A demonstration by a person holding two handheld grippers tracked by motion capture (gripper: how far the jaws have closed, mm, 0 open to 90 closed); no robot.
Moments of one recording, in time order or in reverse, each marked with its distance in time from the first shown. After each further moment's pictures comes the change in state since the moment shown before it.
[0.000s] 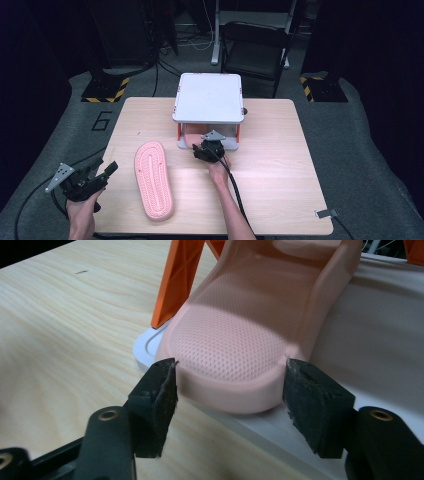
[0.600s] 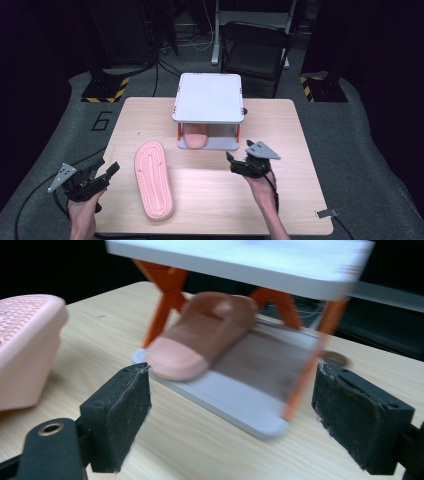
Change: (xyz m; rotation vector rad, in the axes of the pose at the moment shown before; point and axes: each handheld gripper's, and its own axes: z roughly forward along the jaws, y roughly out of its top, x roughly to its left) left arm -0.004 -0.003 0.003 0.014 0.002 0.010; right arm -0.049 -0.009 -0.176 -0.203 -0.065 -0.043
